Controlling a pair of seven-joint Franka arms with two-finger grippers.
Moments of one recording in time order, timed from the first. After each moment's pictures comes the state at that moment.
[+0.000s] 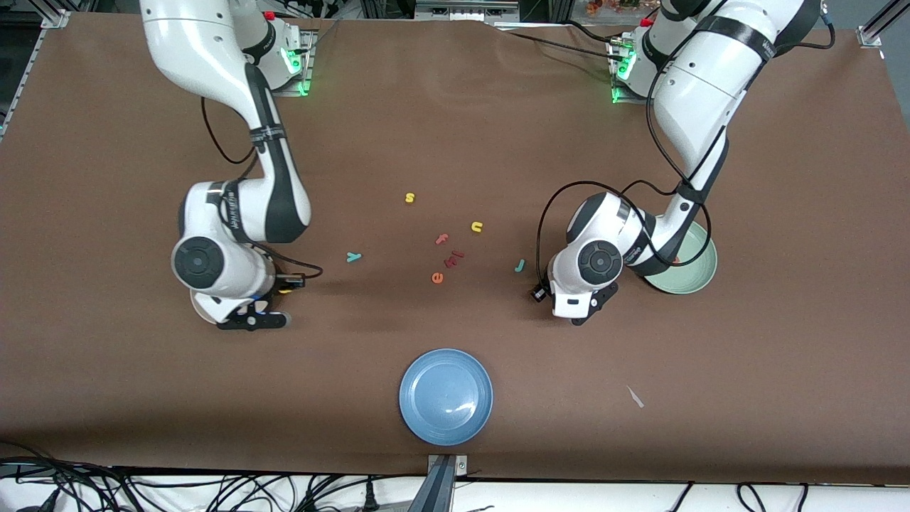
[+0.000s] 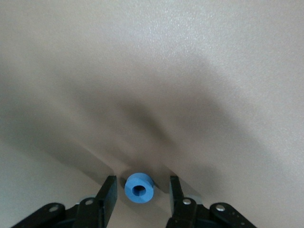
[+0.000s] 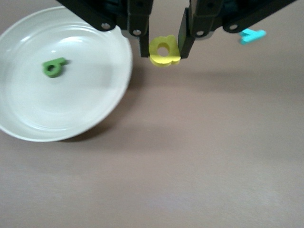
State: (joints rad) left arm -0.19 0.81 -0.29 -1.56 0.08 2.20 -1.22; right arm 0.65 0.64 -0.51 -1.62 0.30 2.03 -0.02
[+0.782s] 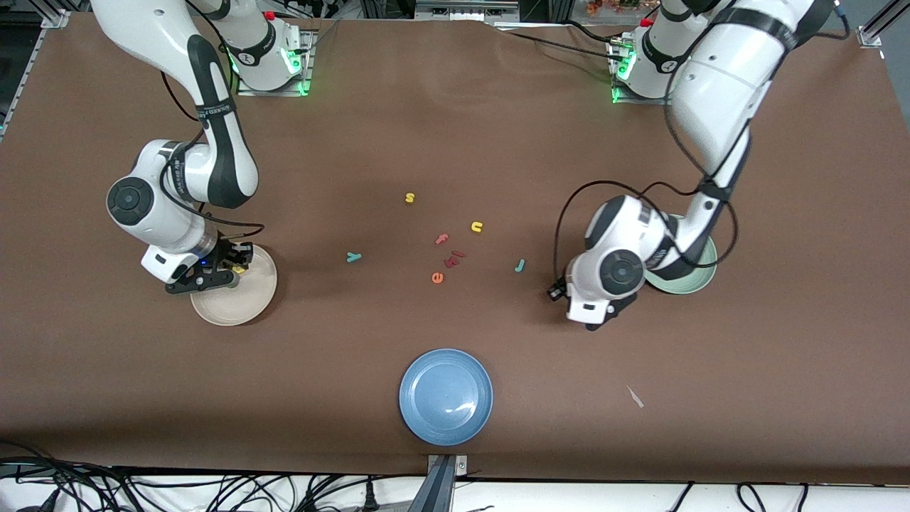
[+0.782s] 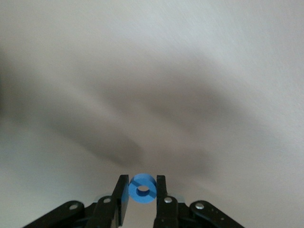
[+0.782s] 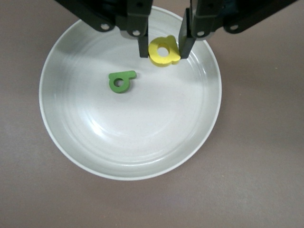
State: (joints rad) left arm -0.11 0.74 -0.29 -1.53 0.08 1.99 -1.01; right arm 0.65 0.44 -0.57 -2.06 0.30 2.41 -0.34
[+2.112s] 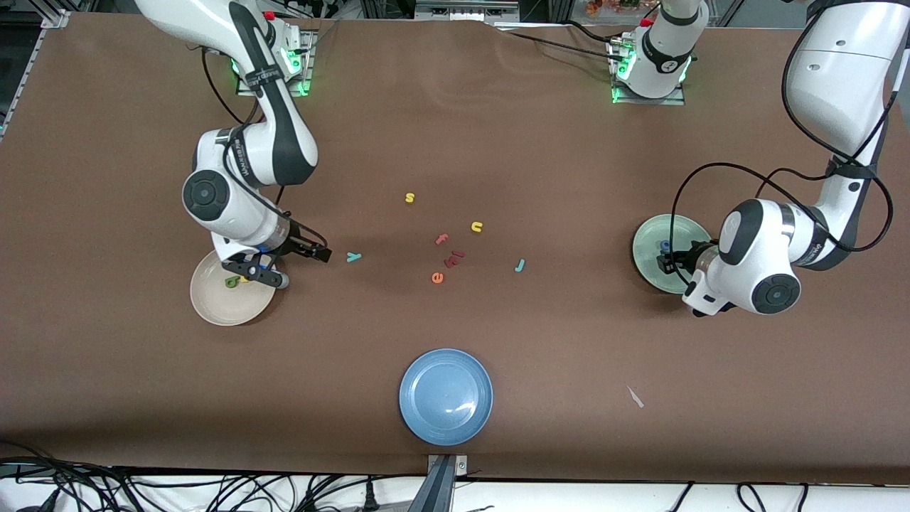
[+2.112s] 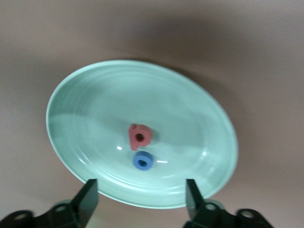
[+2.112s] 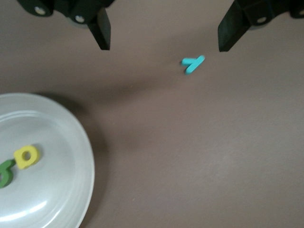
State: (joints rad) left arm 0.22 0.63 -0.31 -1.66 0.16 1.76 -0.48; right arm 0.70 0.41 -0.39 -1.91 0.31 2.19 0.49
